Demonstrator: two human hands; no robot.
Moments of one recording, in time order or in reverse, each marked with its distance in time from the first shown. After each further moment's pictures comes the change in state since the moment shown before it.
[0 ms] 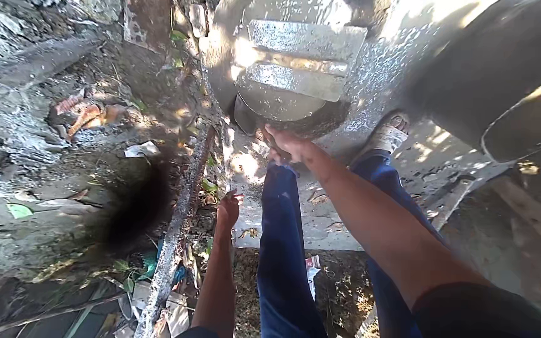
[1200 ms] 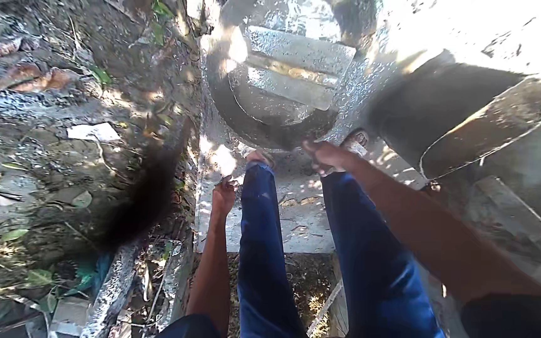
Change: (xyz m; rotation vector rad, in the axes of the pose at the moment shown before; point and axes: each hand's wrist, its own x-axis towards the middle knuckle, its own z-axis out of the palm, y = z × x) left_hand 0.021 0.031 0.040 -0.293 -0.050 0.083; right_hand -0.068 0.037 -0.112 -0.470 0.254 0.079
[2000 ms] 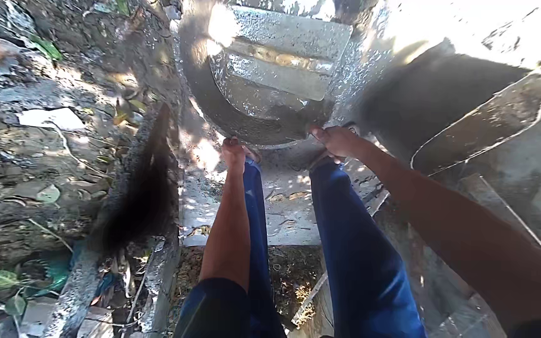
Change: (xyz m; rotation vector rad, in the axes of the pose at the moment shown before) left_hand 0.116 0.083 0.102 -0.267 0.288 -0.128; right_hand 0.005 0.011 -0.068 -0.513 0.152 0.046
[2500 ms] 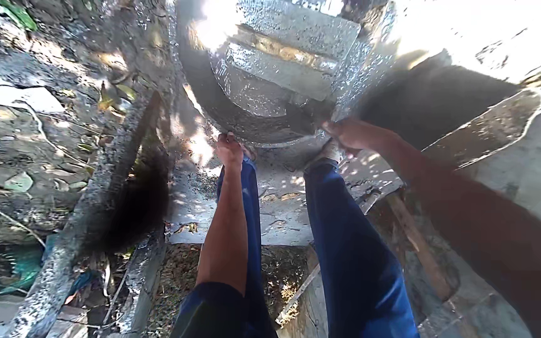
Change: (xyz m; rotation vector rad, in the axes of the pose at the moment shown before) left_hand -0.001 -0.005 0.007 0.000 0.074 0.017; right_hand -0.014 -0.002 -0.039 -0.002 -0.033 0.039
